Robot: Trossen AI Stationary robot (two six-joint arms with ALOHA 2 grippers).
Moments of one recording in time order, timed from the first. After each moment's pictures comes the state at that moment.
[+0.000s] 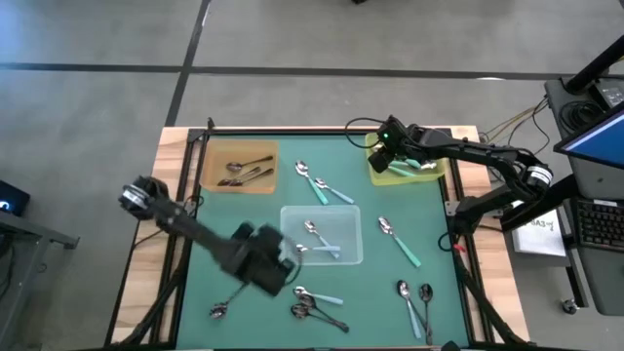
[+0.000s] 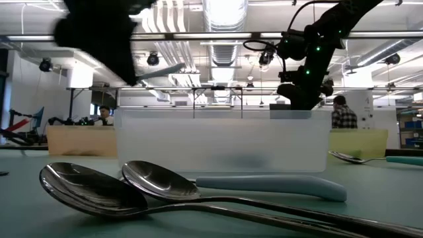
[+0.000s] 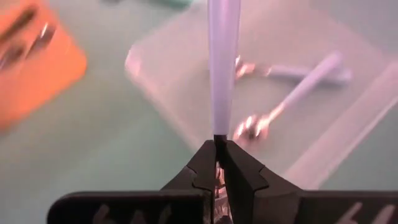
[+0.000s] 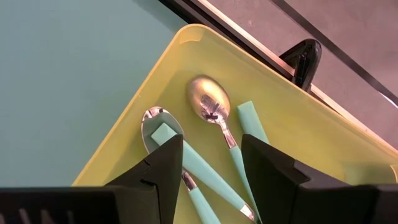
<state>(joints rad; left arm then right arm) -0.51 1.74 1.30 -1.00 -0.64 -1.32 -0.63 1.40 0.92 -0.56 0.31 0.17</state>
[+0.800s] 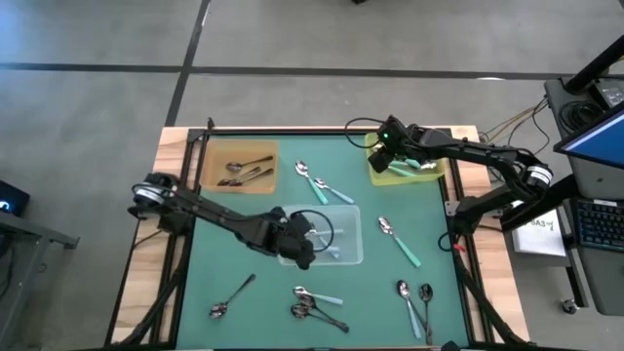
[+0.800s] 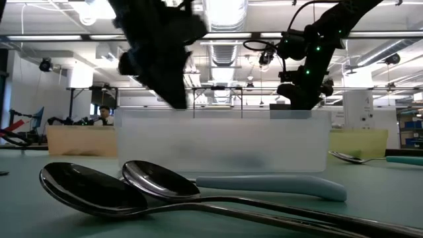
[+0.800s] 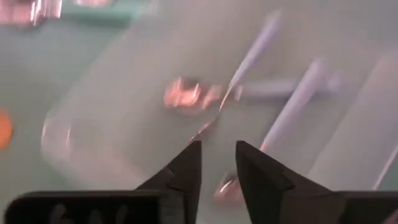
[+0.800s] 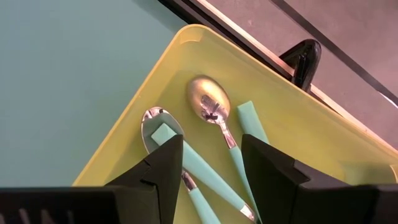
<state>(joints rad) -0.32 1.81 1.29 -0.73 -0.46 -0.89 -0.63 1.40 0.92 -0.56 0.31 0.17</state>
